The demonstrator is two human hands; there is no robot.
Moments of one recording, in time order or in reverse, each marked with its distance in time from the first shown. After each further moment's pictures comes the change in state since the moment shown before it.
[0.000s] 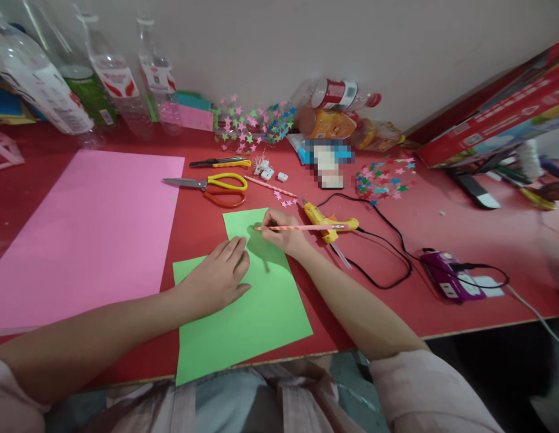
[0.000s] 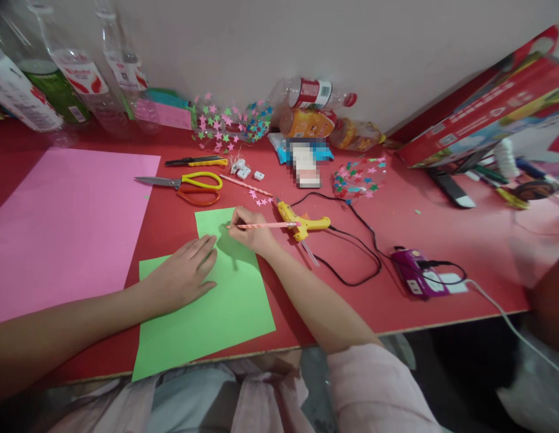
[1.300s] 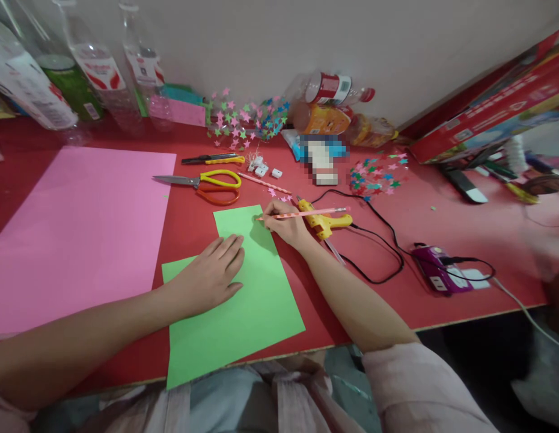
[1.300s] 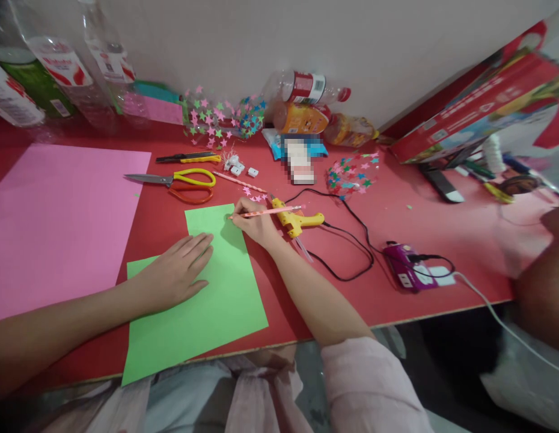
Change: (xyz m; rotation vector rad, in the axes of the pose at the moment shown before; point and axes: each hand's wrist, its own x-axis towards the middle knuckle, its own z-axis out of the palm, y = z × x) left_hand -0.001 -0.006 0.000 -0.043 -0.015 0.051; right_hand 0.007 0.015 -0.013 0.112 0.048 0.070
